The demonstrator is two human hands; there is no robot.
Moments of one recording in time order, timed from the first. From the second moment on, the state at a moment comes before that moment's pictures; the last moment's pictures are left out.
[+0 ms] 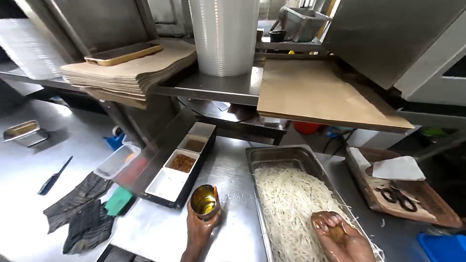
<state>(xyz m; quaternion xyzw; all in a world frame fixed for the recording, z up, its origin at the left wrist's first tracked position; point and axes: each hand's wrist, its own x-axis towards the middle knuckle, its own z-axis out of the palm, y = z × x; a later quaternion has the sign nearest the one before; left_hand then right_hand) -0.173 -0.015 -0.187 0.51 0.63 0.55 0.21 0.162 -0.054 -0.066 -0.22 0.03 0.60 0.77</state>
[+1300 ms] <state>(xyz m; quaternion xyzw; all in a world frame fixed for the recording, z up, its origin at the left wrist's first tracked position) -0.107 -0.079 -0.158 0.69 0.39 0.37 0.49 0.208 -0.032 0.065 -0.72 -0.34 0.55 0.24</state>
